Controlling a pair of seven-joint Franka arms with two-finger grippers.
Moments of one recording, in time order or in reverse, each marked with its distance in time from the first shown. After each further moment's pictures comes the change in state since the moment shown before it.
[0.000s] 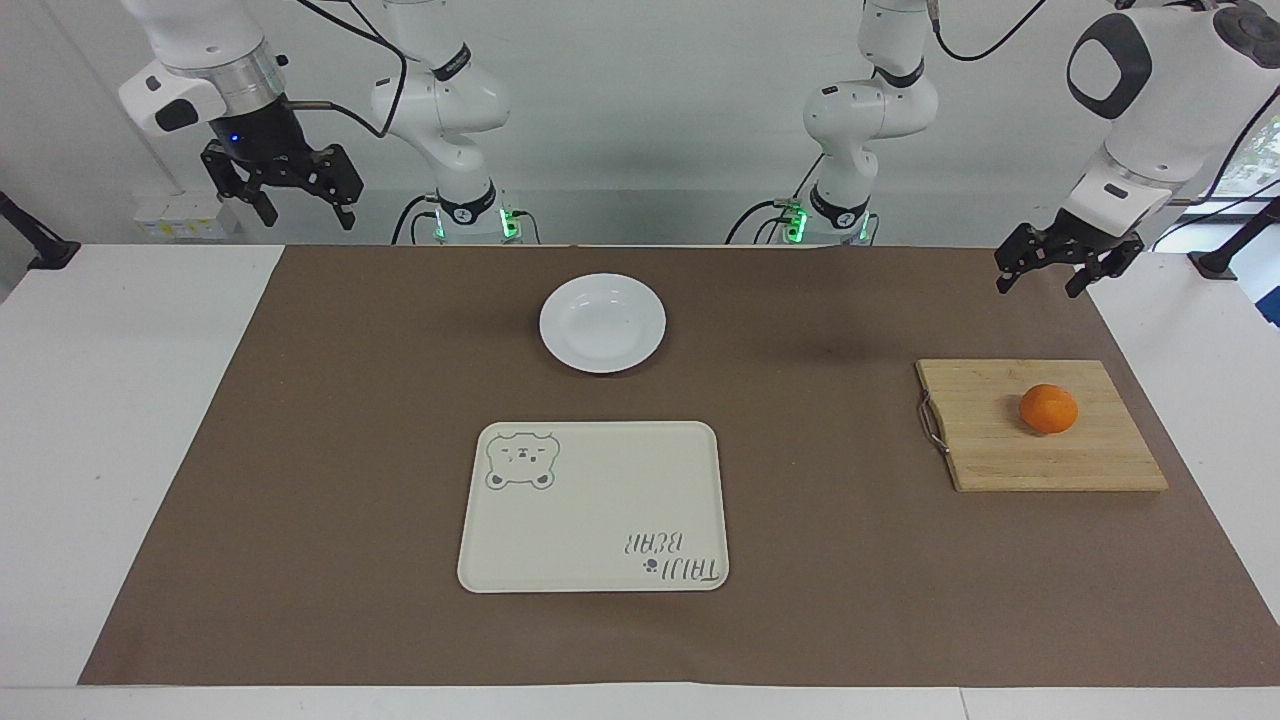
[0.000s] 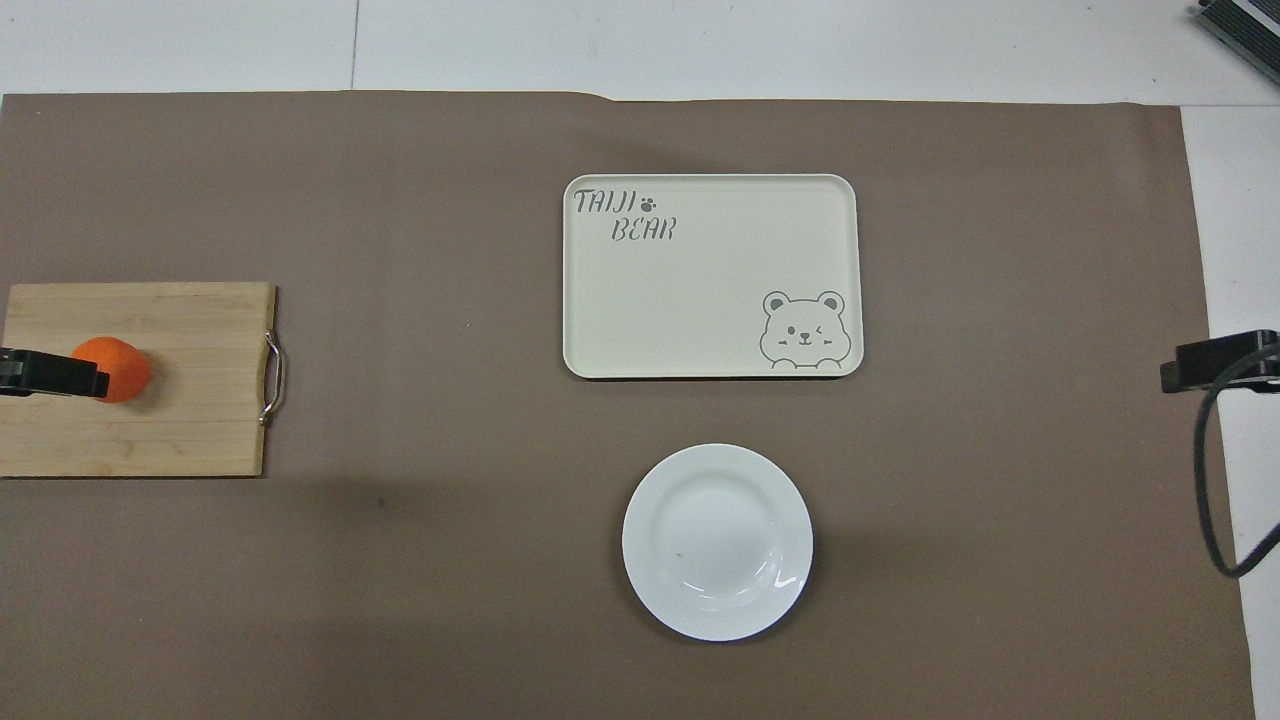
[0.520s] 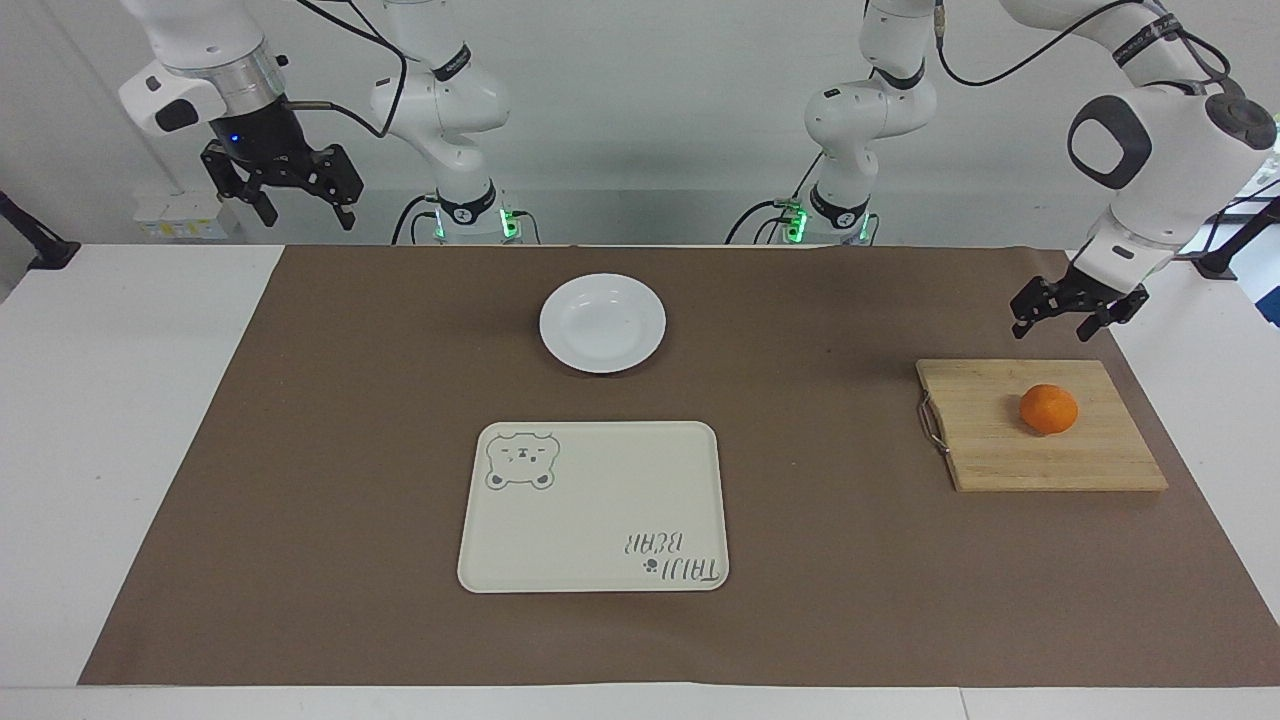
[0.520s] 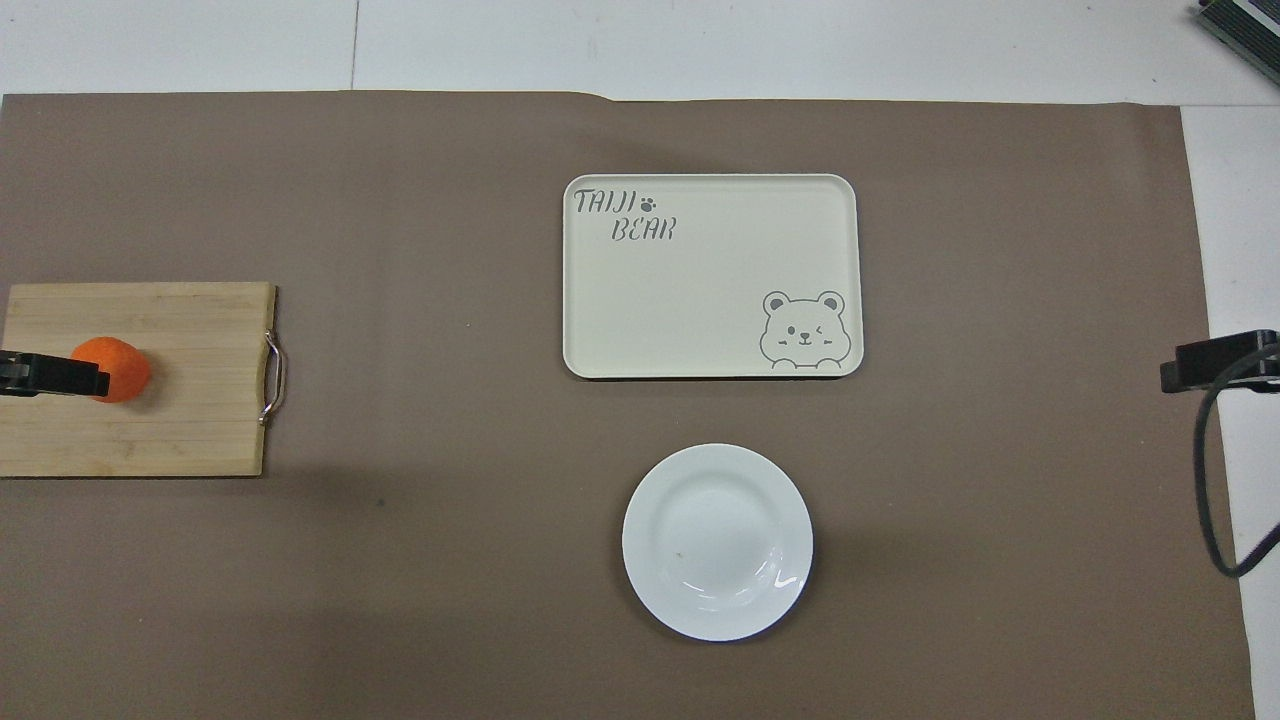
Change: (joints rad) left arm 0.081 0.081 0.000 -0.130 0.000 0.238 0.074; right arm 0.000 0.000 0.000 0.000 0.000 0.000 0.000
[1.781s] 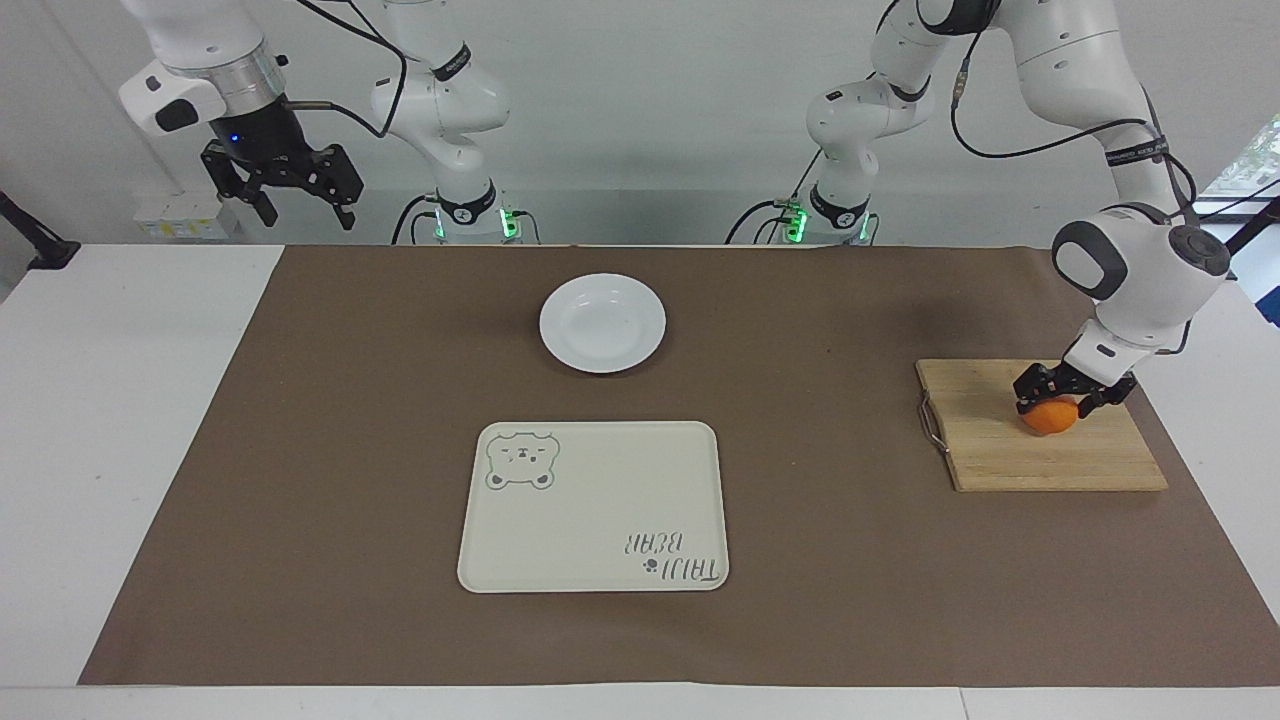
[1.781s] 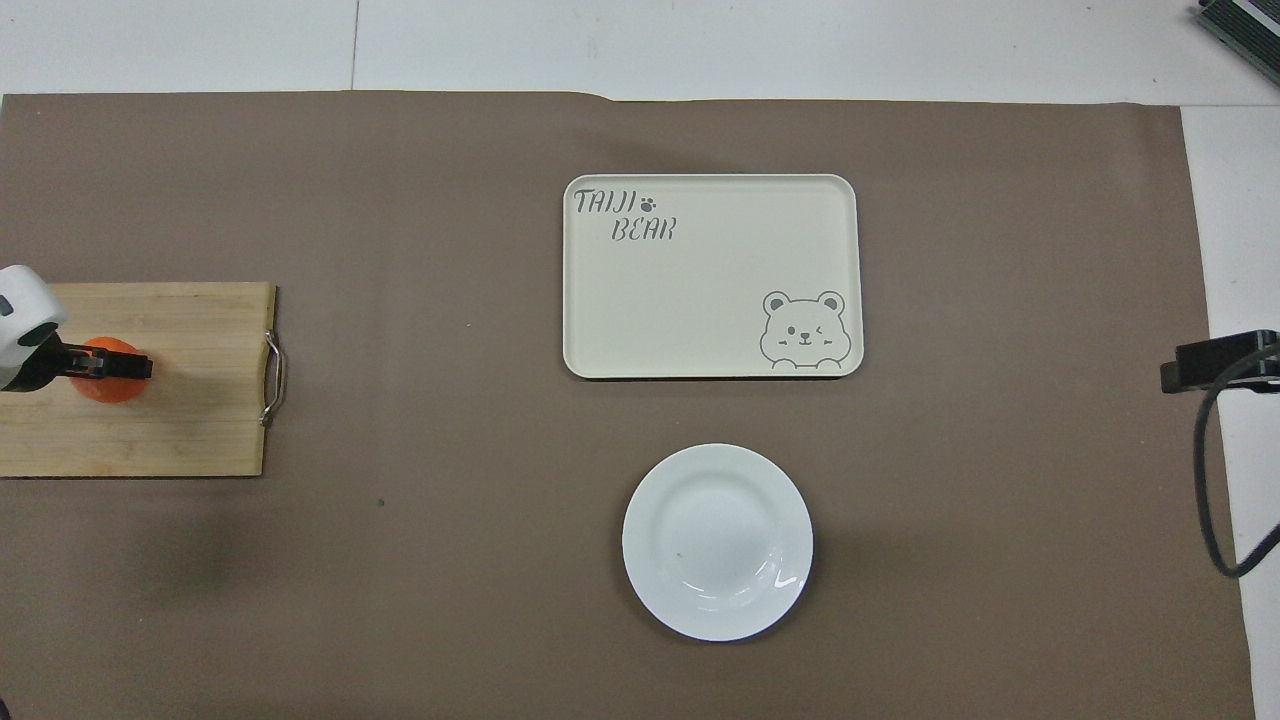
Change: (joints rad) left arm 0.088 0.262 -0.001 -0.033 0.000 0.337 0.136; right arm 0.000 0.000 -0.001 0.000 0.000 0.000 0.000
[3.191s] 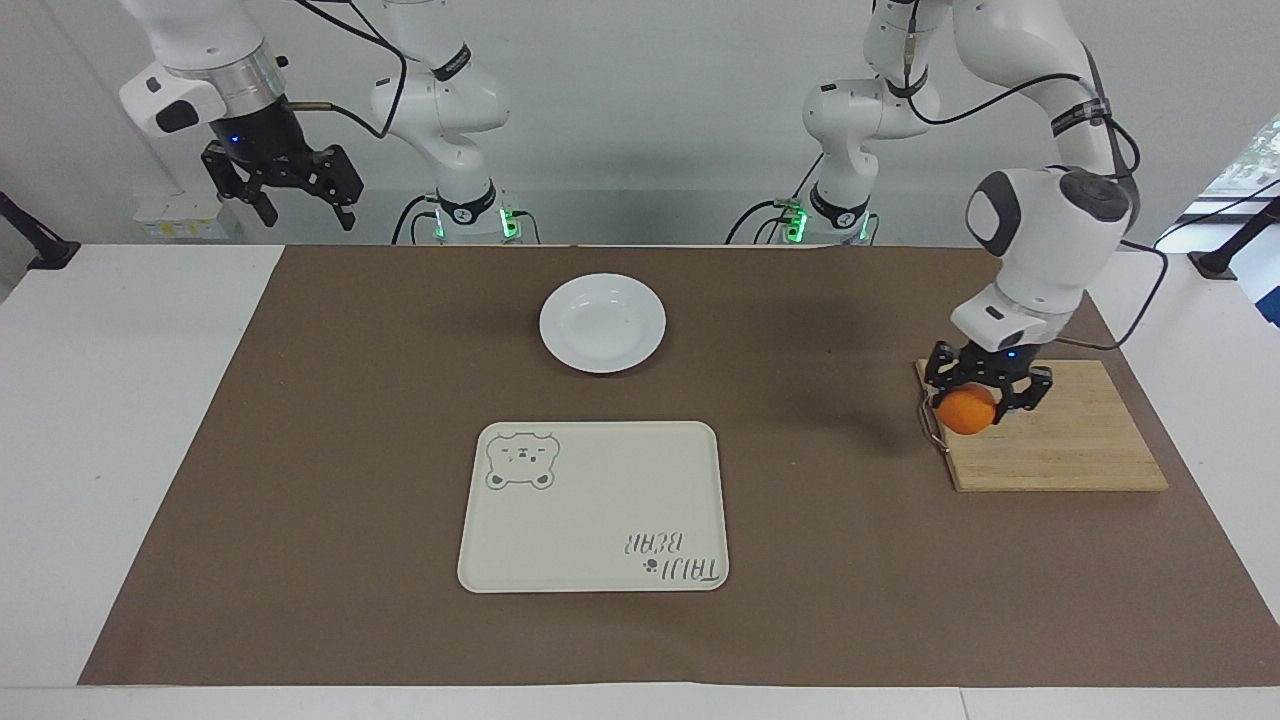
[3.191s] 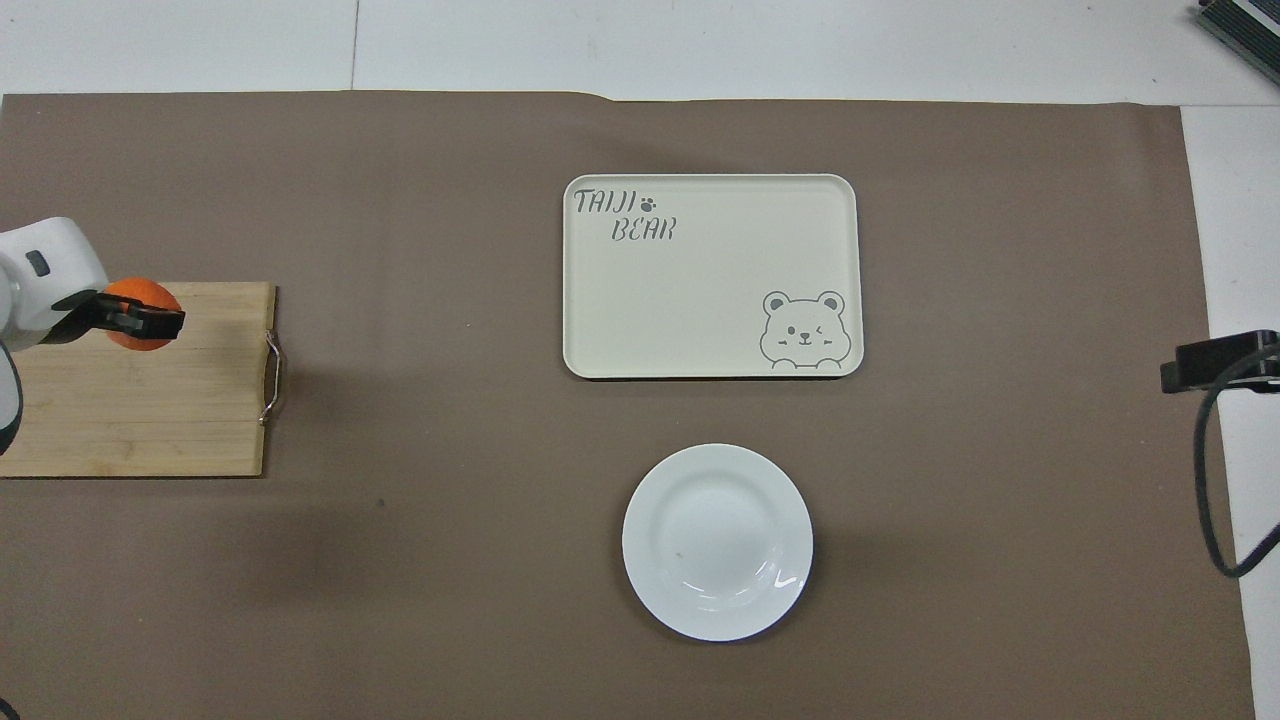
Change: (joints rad) left arm -0.369 -0.138 -0.039 0.041 -0.002 -0.079 -0.122; right arm 0.000 -0.001 0.000 -0.005 0.000 0.000 0.000
